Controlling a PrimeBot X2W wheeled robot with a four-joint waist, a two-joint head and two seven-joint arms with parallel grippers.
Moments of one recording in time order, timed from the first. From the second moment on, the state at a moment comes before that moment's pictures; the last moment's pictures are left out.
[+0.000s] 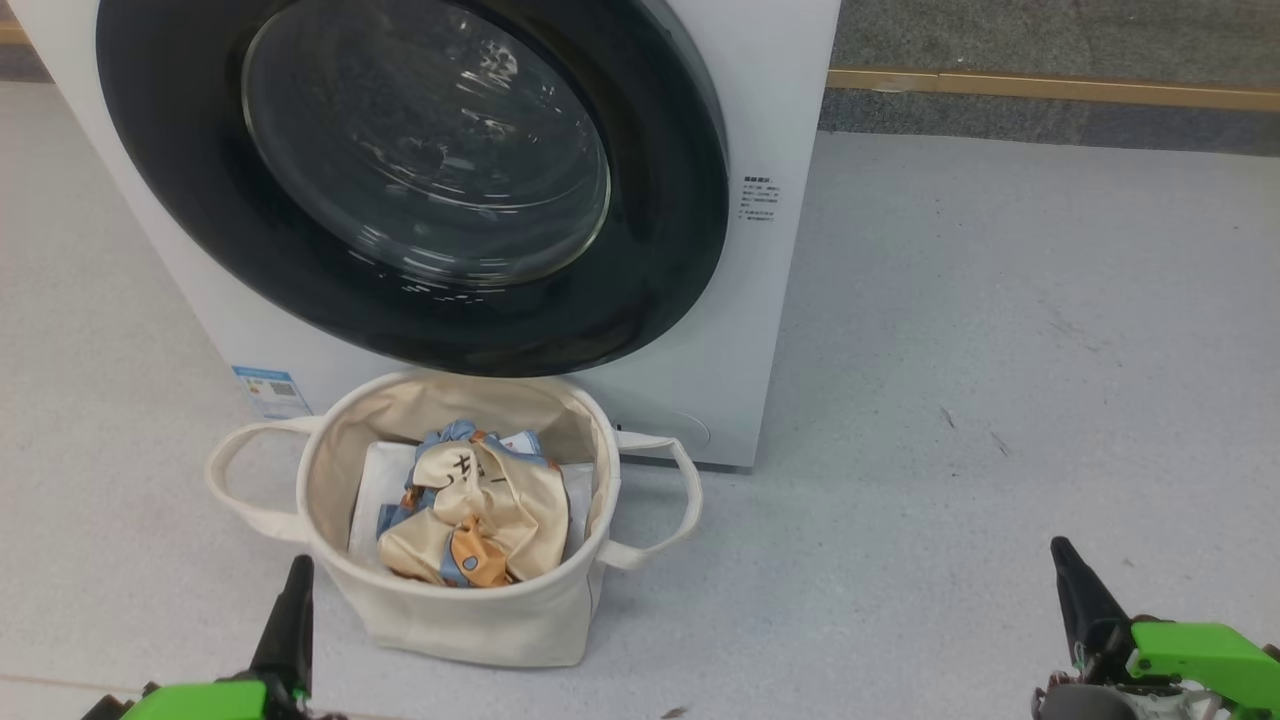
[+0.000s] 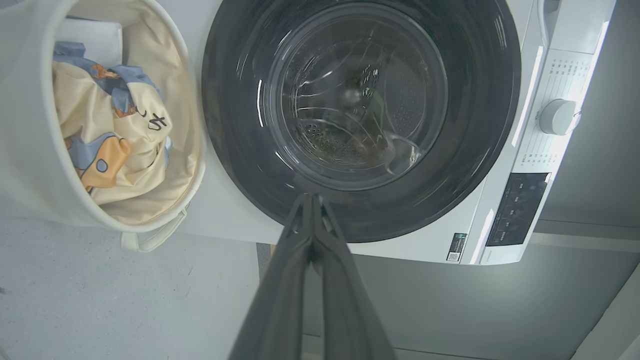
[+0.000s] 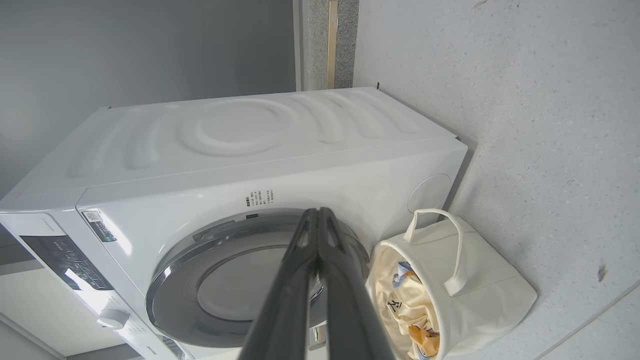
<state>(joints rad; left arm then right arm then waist) -0.06 0.05 0.08 0.28 -1.60 -0.12 0.11 -0.06 -0.04 -0.13 0.28 1.60 0.13 0.11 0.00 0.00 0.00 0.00</state>
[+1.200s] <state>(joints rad) -0.06 0.05 0.08 0.28 -1.60 -0.12 0.11 -0.06 -0.04 -0.13 0.28 1.60 0.13 0.11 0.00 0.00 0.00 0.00</state>
